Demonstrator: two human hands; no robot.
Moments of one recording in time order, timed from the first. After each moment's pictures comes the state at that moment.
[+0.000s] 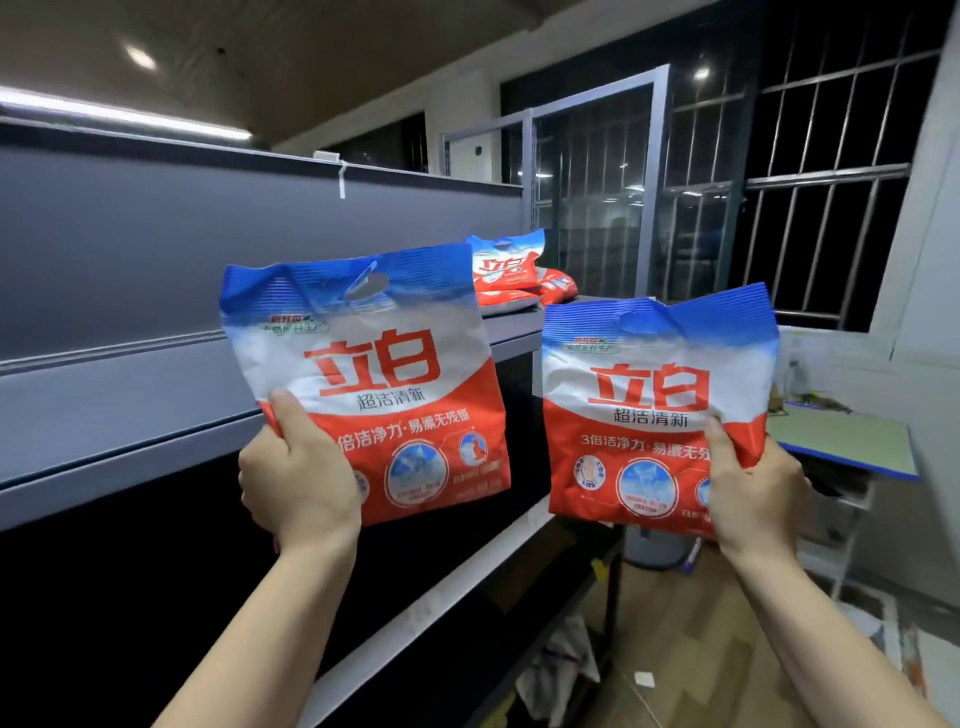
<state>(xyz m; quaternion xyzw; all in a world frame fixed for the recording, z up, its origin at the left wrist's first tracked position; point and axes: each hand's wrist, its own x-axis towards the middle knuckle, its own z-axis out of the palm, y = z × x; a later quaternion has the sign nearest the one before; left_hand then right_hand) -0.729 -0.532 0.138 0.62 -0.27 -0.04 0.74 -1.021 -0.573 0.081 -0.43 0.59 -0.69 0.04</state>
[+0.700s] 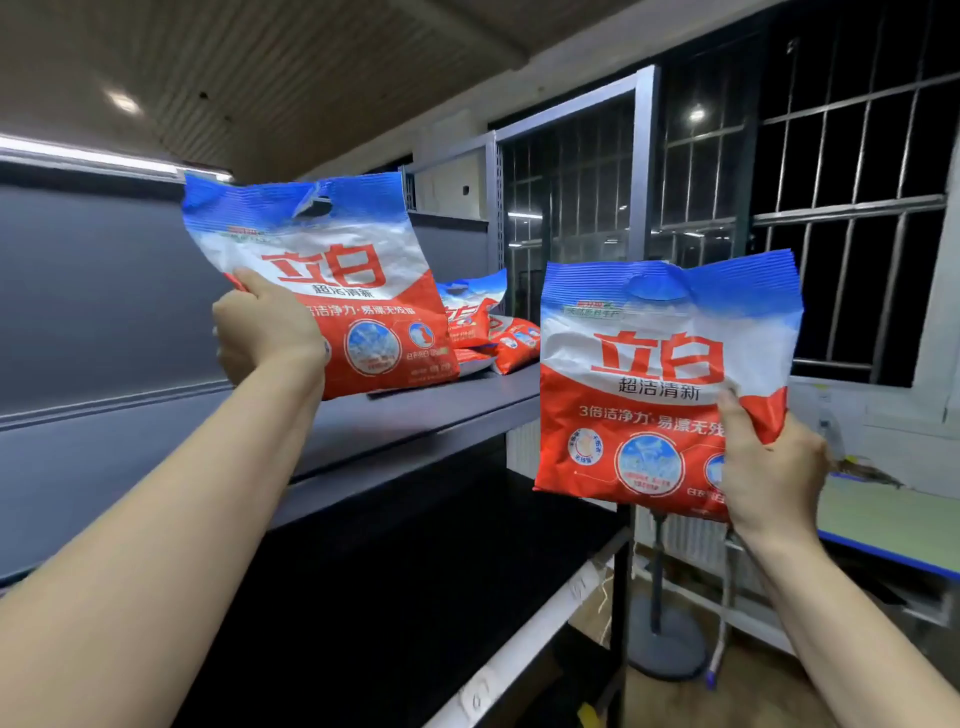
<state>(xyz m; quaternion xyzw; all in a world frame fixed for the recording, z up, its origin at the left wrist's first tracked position) -0.811 -0.847 0.257 0.64 -0.23 -0.03 0.74 -1.138 -0.829 0.136 -0.44 0.51 -0.74 0.06</state>
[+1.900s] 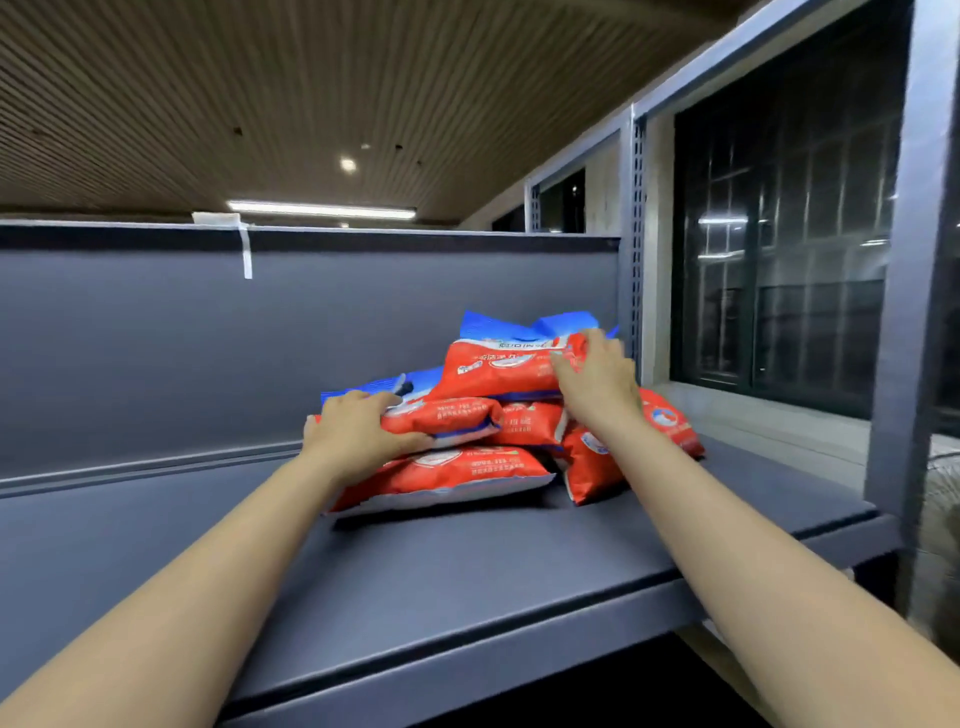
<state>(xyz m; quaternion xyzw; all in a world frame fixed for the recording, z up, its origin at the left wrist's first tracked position) -0.806 -1.095 0.228 0.82 -0.49 0.13 0.25 -1.004 -1.244 0.245 -0.73 0.46 -0.49 0.13</state>
